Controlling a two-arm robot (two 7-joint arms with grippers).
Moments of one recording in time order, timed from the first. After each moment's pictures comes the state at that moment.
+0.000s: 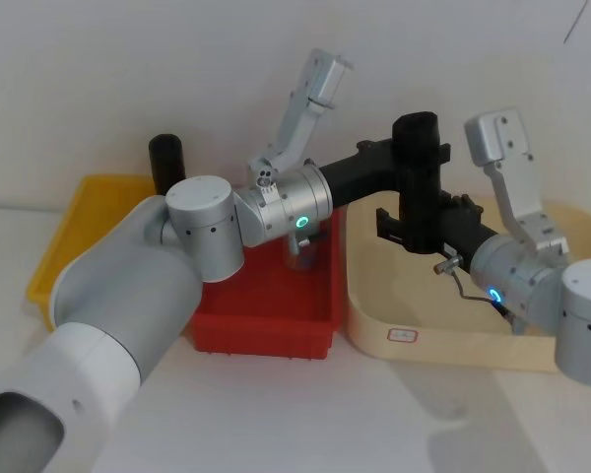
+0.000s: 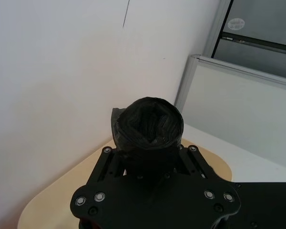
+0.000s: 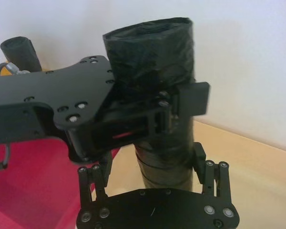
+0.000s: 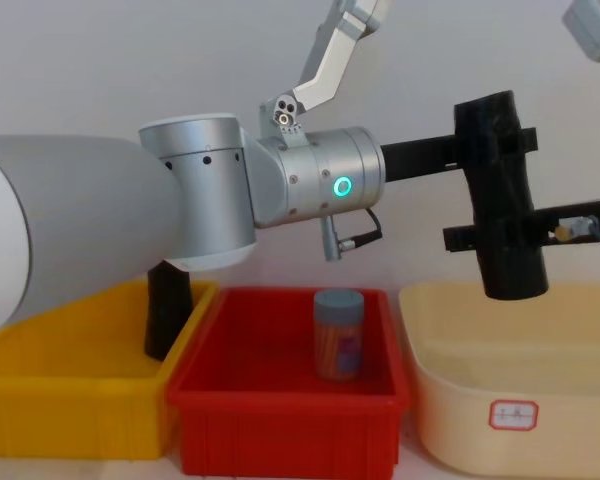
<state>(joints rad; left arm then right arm) -0.89 -0.08 0.55 -0.72 -0.54 0.00 -0.72 0.34 0.17 -0.22 -1.59 0.09 0.57 0.24</state>
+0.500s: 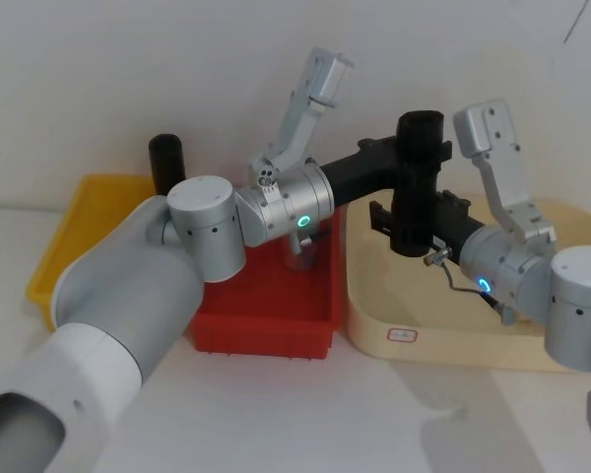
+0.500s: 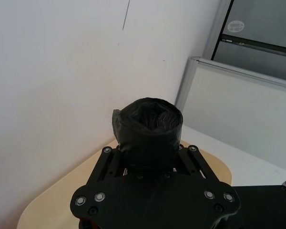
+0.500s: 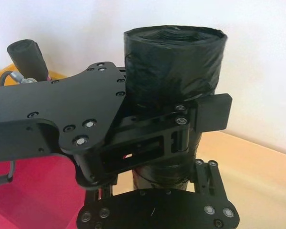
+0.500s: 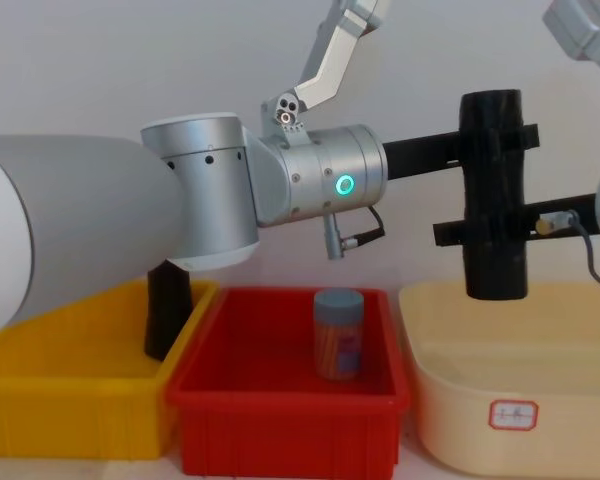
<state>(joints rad) -0.89 -0.08 0.55 -0.73 -0.55 -0.01 -0.71 0.38 0.16 -0.24 -1.54 0.10 0.57 0.26</state>
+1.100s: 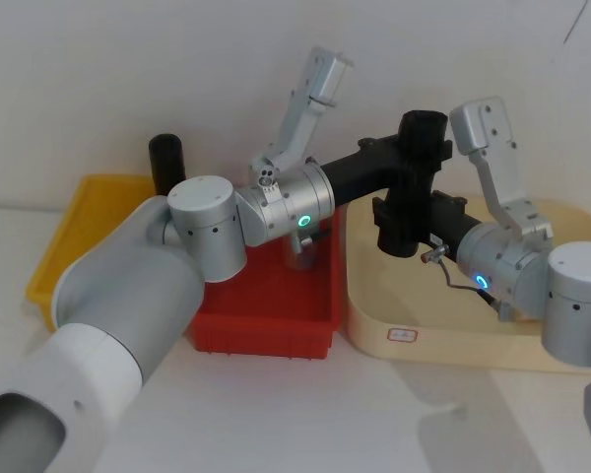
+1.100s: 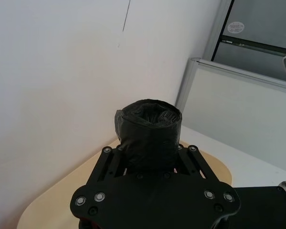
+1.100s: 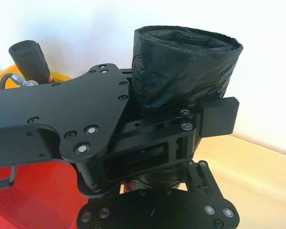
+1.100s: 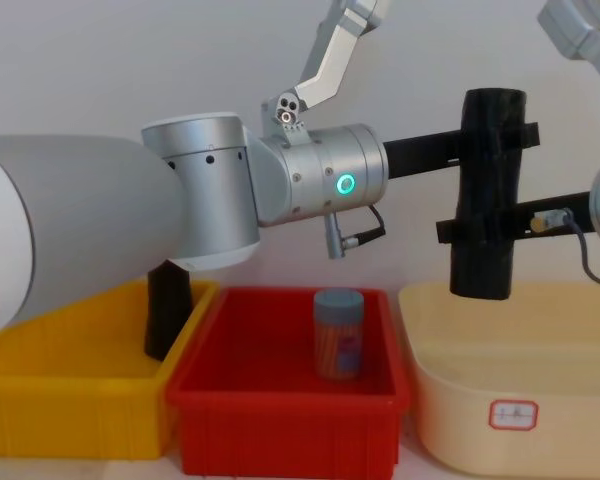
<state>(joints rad) -0.89 -0.08 0.55 -0.73 -0.55 -0.01 -0.71 0.40 0.16 -0.24 -1.52 0.10 0.58 0.27</state>
